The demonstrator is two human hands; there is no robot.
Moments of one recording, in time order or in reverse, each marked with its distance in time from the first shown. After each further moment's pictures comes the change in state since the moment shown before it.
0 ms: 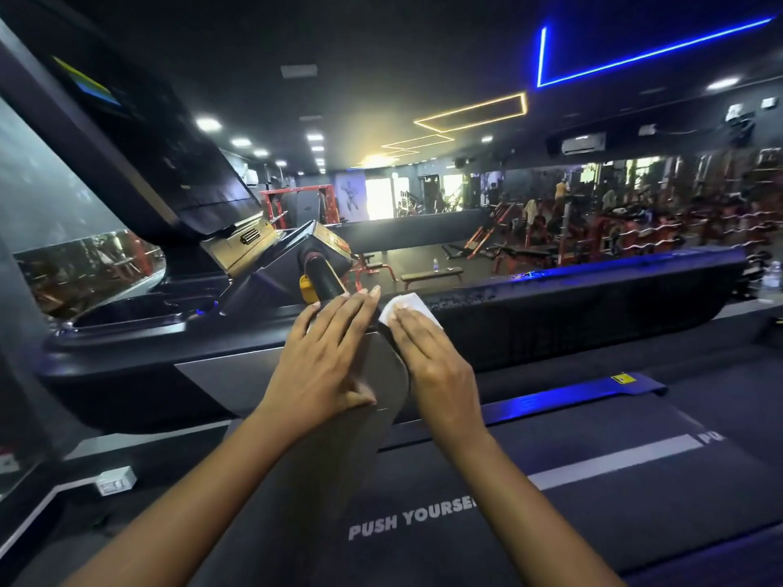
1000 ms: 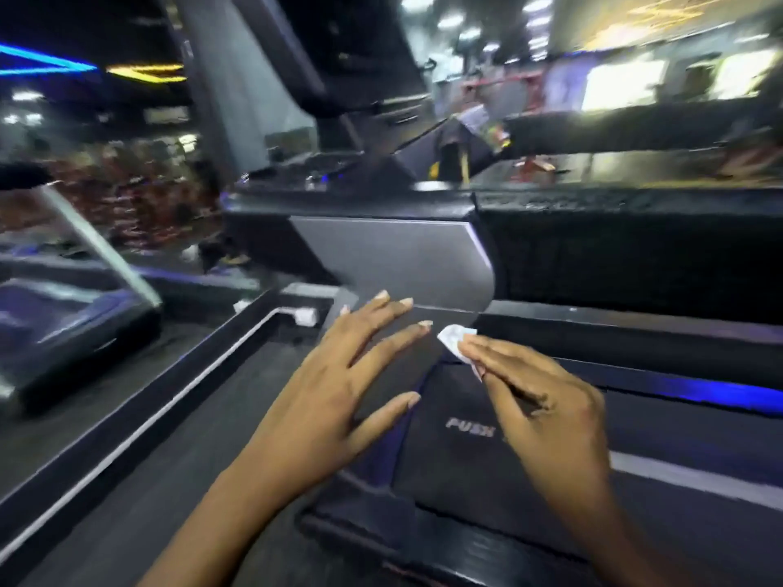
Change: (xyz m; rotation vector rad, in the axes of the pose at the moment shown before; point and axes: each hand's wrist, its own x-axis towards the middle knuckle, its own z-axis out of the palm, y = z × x) left_hand -0.107 0.107 -0.074 -0.251 -0.117 -0.331; right_hand -0.075 0.010 -0.065 1.012 -0.219 0.238
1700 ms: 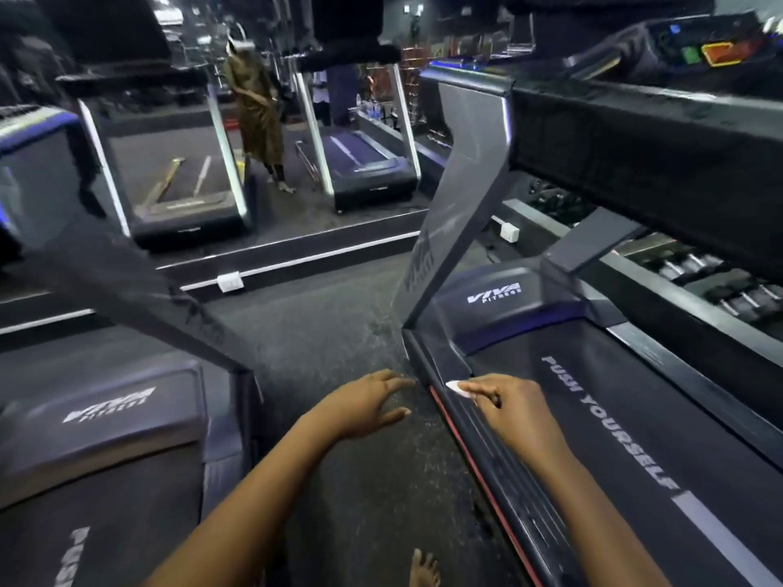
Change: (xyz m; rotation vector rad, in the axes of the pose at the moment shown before) left_hand -0.074 0.333 0.165 0.055 -0.545 -1.204; right_hand -0.108 0.124 -0.216 0.271 -1.069 -0.057
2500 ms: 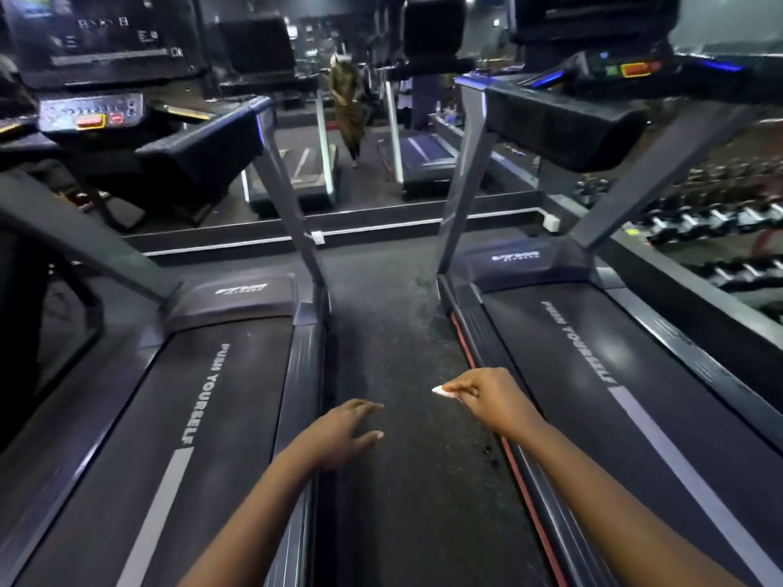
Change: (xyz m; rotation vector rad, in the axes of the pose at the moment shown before) left_hand -0.428 0.341 0.194 -0.214 0.105 -0.394; right_hand -0.434 -0.091 -0.165 -0.108 -0.497 -0.127
